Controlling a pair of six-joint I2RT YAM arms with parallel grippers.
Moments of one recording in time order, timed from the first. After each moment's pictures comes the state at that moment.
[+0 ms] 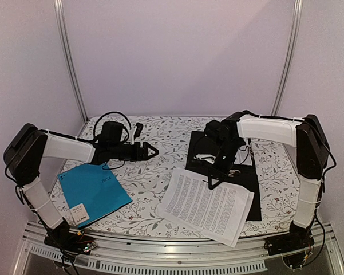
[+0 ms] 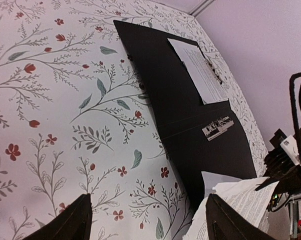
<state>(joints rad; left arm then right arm) -0.52 1.71 0.87 0.27 0.44 -0.47 0.72 1.96 1.54 -1.20 -0.45 -0.32</state>
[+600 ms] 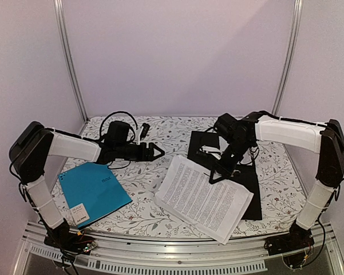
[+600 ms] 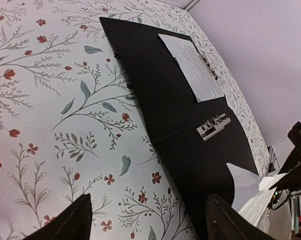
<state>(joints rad) -0.56 1.77 0.92 0.27 0.44 -0.46 0.71 1.77 1.38 -1.02 -0.47 -0.28</state>
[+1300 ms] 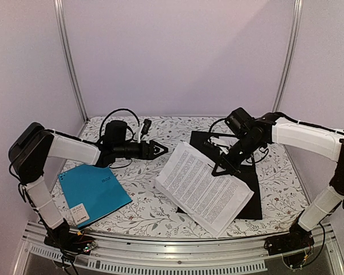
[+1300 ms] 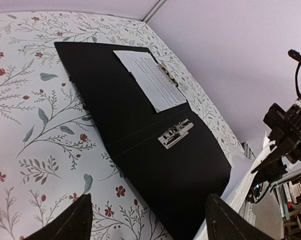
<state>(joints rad) -0.57 1.76 0.89 0.46 0.56 -0.48 0.68 1.58 1.25 -0.86 -0.45 -0.23</state>
